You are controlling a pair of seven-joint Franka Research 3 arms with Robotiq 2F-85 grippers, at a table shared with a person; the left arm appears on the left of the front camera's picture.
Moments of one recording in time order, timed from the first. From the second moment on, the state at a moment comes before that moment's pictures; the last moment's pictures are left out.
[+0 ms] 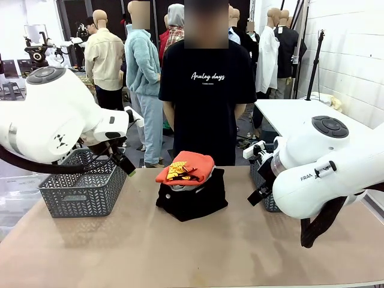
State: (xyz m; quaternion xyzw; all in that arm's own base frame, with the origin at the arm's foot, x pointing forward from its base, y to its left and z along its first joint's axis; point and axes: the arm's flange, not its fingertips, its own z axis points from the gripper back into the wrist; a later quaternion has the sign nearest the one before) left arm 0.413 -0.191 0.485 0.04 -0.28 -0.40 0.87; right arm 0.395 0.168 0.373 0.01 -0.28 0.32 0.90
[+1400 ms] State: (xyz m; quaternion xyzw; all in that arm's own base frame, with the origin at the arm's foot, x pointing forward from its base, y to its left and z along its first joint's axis) left arm 0.561 -0.341 0.511 0.08 -0.19 -0.41 0.89; right arm 0.395 0.168 0.374 0.01 -0.28 0.32 0.90
